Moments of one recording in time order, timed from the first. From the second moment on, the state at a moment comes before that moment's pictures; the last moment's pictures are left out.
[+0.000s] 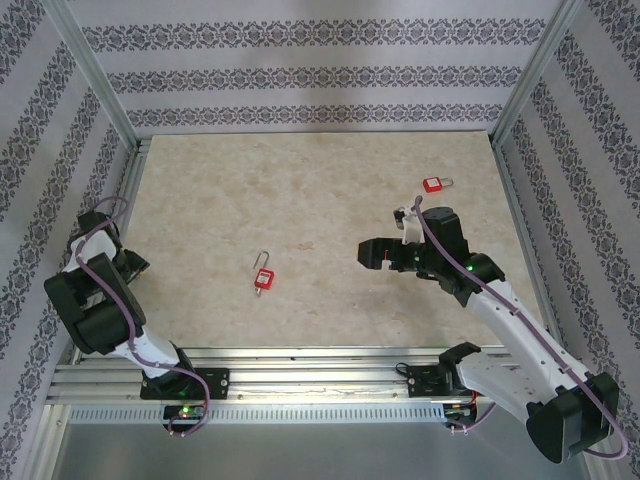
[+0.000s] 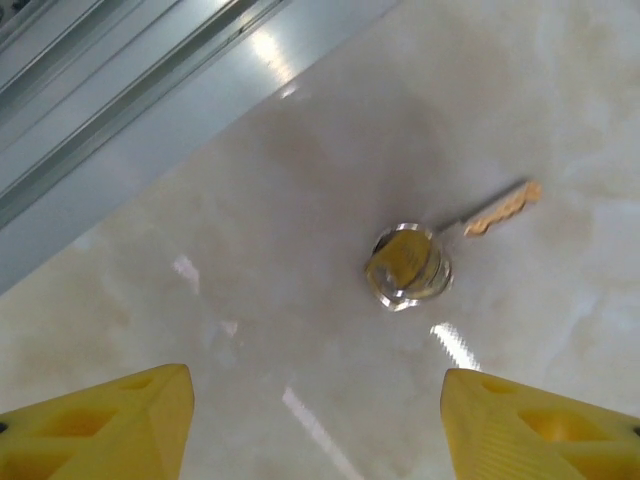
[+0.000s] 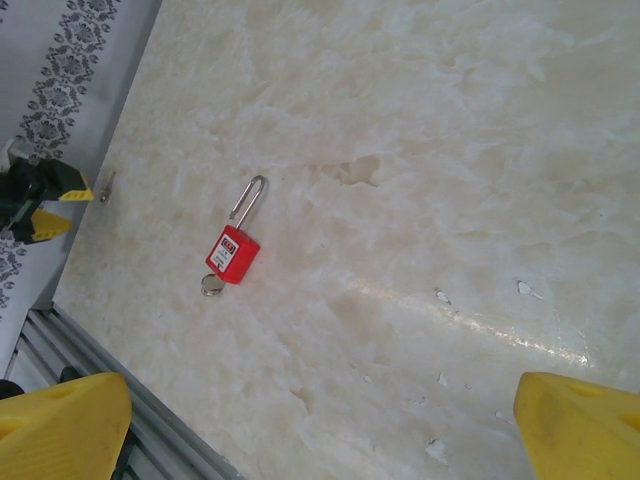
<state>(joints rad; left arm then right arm) 0.63 1.59 0.96 -0.75 -0.08 -0.40 0.38 0.94 0.77 -0.53 -0.45 0.46</state>
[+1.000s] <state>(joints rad) 0.63 1.70 0.97 -0.60 -0.04 -0.45 0.38 0.92 0.74 -0.50 -0.47 0.47</state>
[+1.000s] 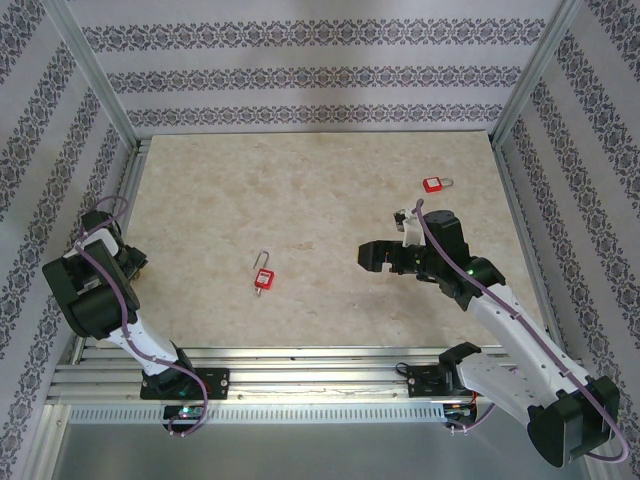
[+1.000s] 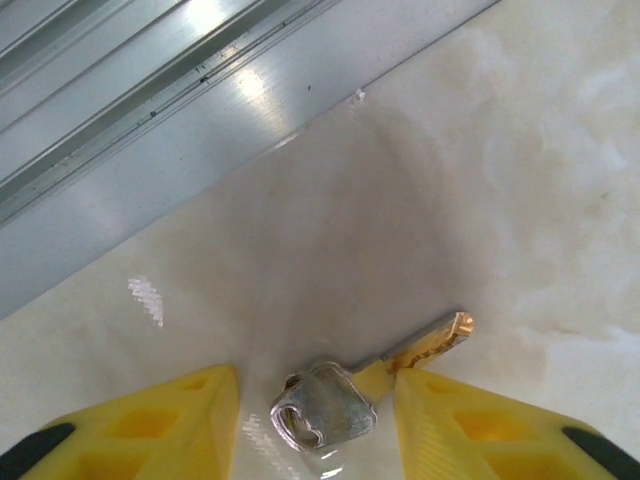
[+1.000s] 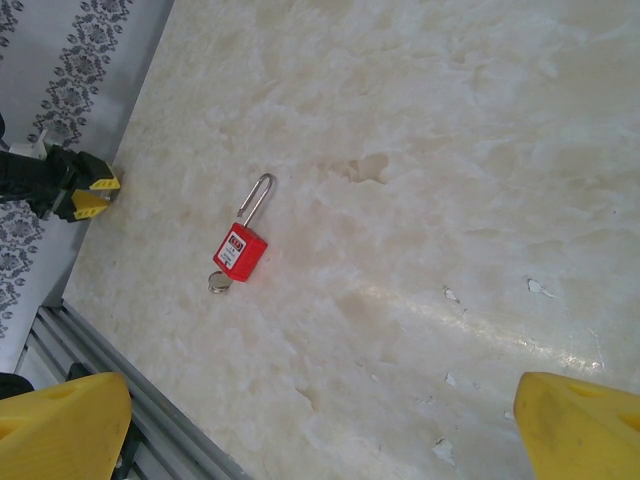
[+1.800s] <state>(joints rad) 0.53 1.52 0.97 -0.60 0.07 -0.45 0.38 0.95 0.74 -0.48 -0.46 0.51</state>
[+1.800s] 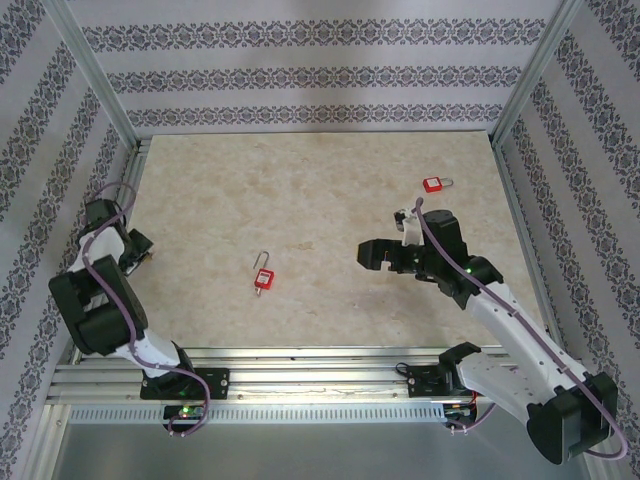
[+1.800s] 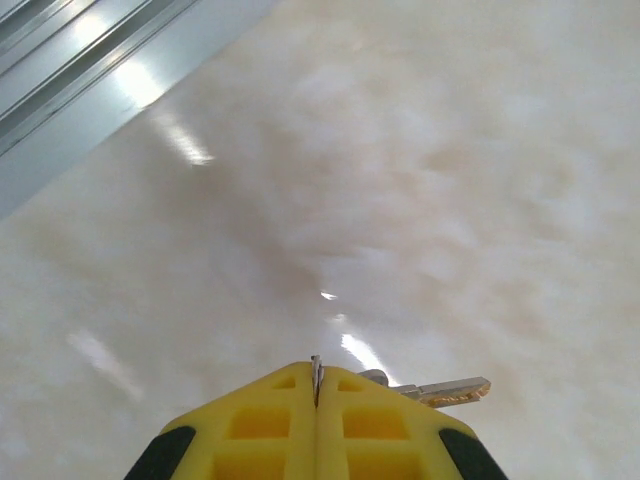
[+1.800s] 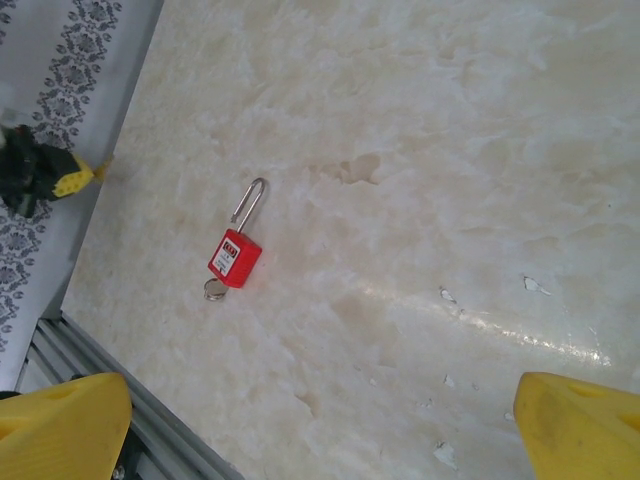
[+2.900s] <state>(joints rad) -0.32 1.04 1.06 -0.59 0.25 -0.63 0.63 1.29 0.96 -0.11 -0.50 0.52</state>
